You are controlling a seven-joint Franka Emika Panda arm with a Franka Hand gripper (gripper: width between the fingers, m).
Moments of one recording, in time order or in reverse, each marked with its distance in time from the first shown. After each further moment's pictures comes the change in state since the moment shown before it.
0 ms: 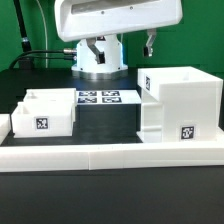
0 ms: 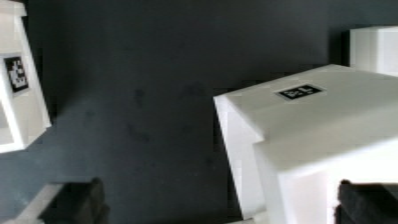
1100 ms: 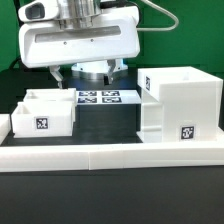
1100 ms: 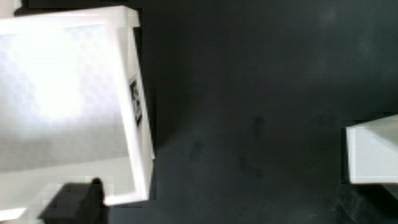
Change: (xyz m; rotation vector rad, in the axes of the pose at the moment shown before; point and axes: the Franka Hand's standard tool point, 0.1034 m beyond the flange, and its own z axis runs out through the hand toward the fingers) arm -0.005 0.066 0.036 -0.048 0.019 -0.031
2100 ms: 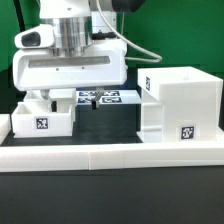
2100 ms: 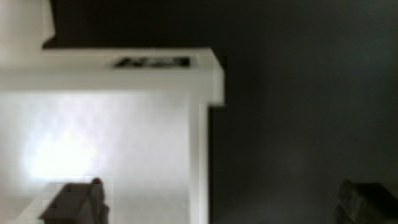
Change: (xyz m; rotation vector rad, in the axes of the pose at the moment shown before) arm -0.018 0.030 0.050 -0.068 0.024 -0.095
